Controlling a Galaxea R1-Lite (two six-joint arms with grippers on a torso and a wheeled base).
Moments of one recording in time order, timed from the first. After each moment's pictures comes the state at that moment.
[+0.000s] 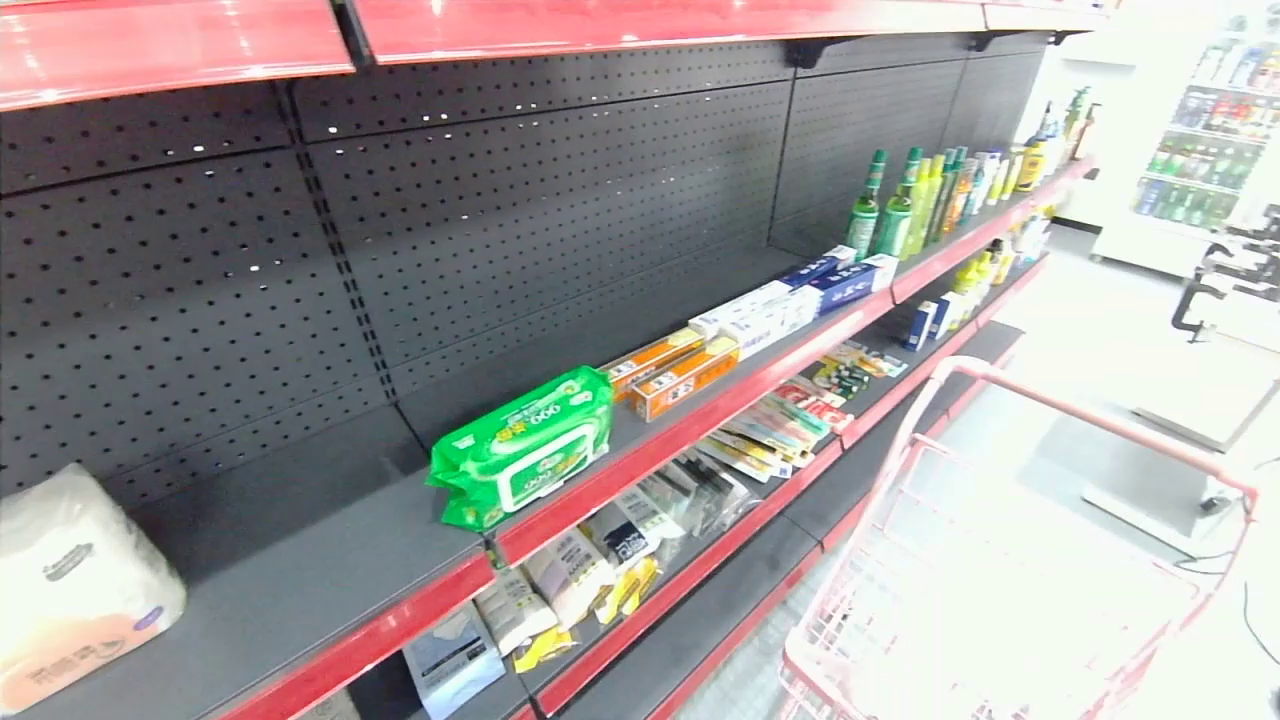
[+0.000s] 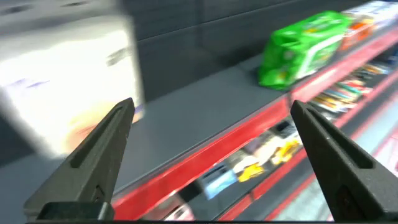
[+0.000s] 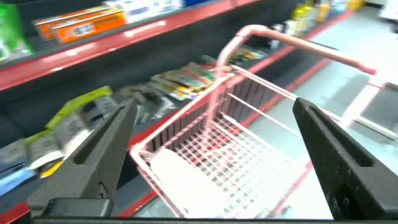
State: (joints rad) left arm 0.00 0.00 0.00 0.00 0.05 0.00; right arm 0.00 0.00 0.00 0.00 -0.04 0.00
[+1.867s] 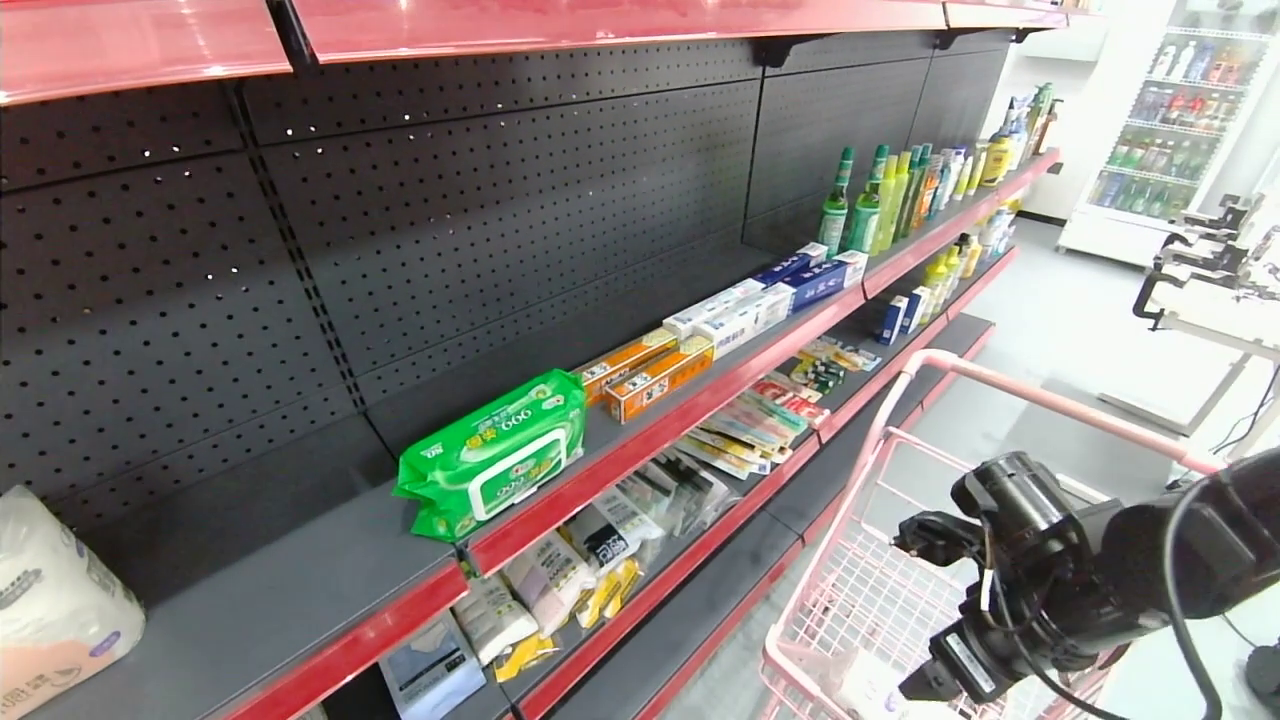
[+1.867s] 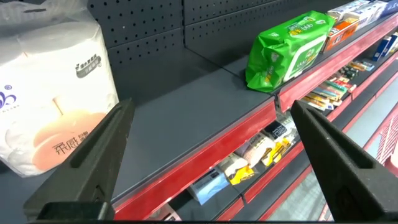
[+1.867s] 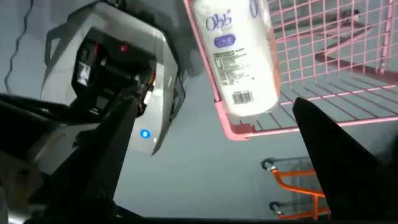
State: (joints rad) left arm 0.00 0.00 0.00 0.00 0.04 0.00; right arm 0.27 1.88 -0.63 0.05 0.04 -0.18
